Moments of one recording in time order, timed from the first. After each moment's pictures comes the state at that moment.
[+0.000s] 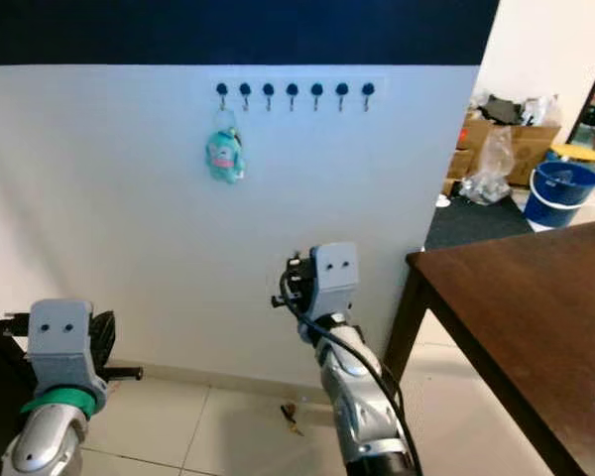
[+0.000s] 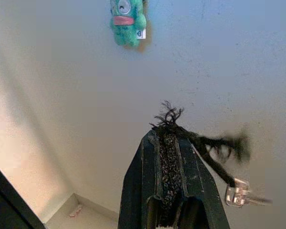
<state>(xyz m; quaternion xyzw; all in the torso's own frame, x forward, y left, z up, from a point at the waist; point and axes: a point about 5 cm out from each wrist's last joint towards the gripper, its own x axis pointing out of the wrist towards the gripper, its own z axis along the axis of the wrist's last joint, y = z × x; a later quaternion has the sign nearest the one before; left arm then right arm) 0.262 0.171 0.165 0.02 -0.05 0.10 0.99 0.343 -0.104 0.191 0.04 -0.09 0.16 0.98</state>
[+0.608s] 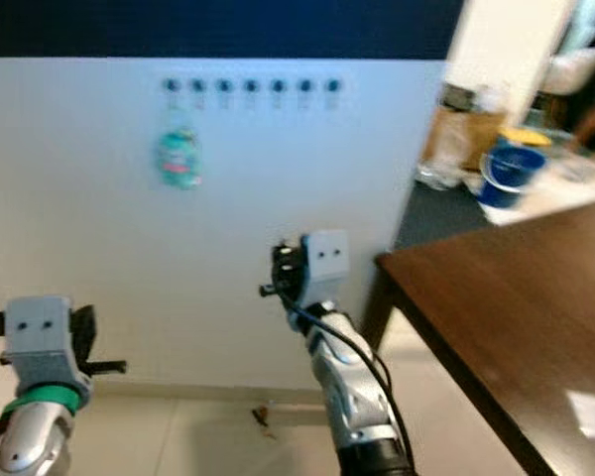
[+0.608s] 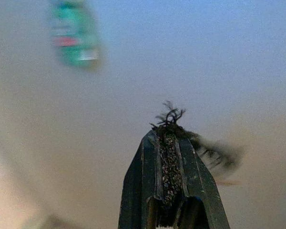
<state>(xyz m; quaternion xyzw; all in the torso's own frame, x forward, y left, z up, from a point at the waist) 0.262 0.170 0.171 0.02 -0.06 0.10 0.99 0.347 -0.101 0.202 0.05 -0.11 0.18 0.98</state>
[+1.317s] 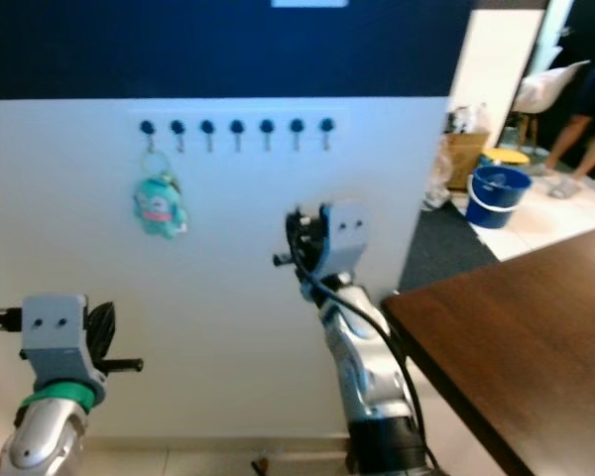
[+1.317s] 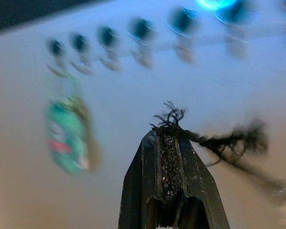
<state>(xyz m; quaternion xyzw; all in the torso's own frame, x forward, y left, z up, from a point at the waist) 0.260 0.176 0.167 0.01 -0.06 0.10 0.99 0.348 -0.086 0.266 0.07 -0.21 0.22 0.95</state>
